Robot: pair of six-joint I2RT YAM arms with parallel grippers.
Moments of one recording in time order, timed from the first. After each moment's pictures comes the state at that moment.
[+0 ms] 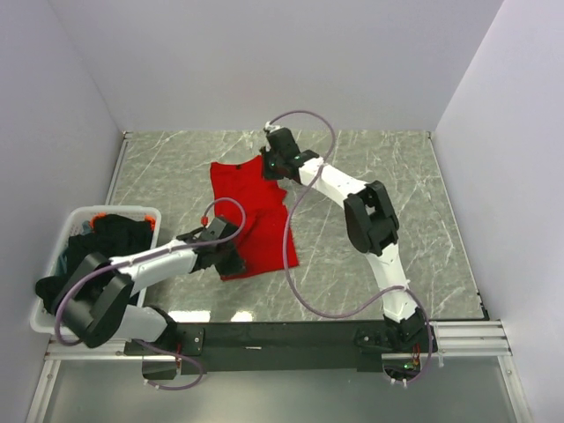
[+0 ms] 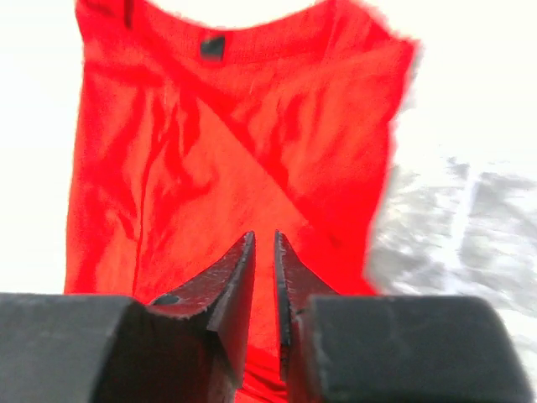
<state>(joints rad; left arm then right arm) -0.63 1.37 0.61 -0.31 0.03 -1.06 0.61 2.31 1.93 -0.35 -0.02 0.36</state>
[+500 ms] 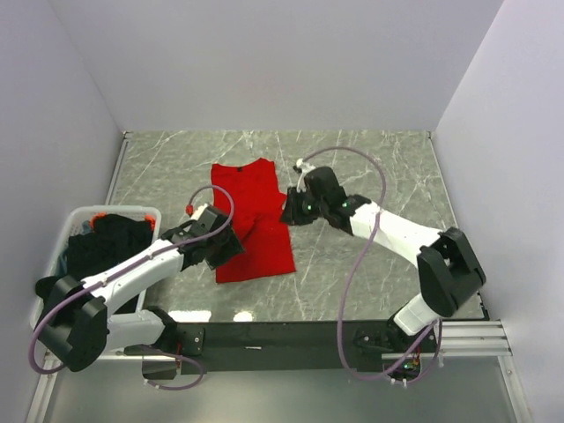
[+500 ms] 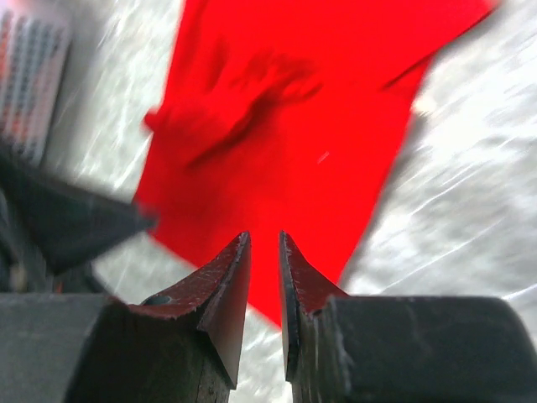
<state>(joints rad) -0.62 1.19 0.68 -0.51 -0.11 -1.10 0.63 1.57 1.07 -0.18 -0.25 0.45</state>
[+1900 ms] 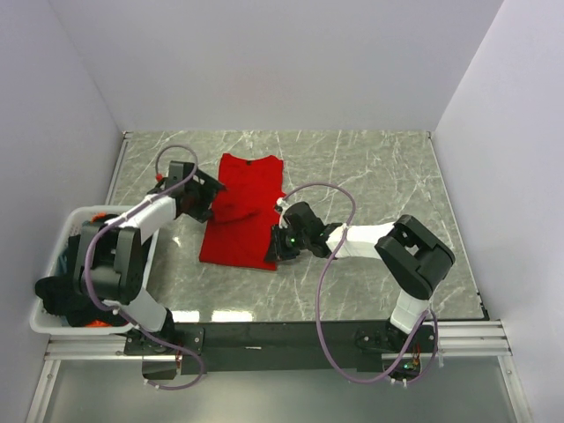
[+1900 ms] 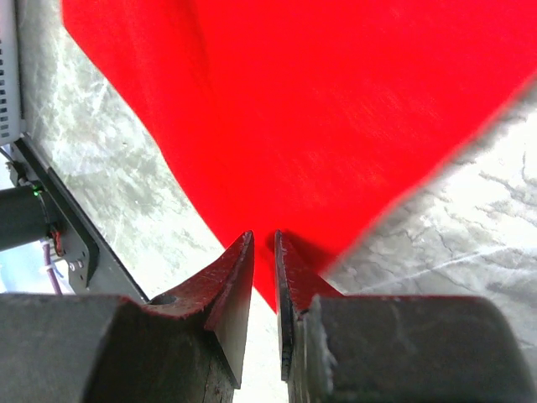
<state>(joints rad) -0.16 1.59 0.96 -0.21 0.10 -1.17 0.79 1.74 0.84 0.13 -0.36 0.63</state>
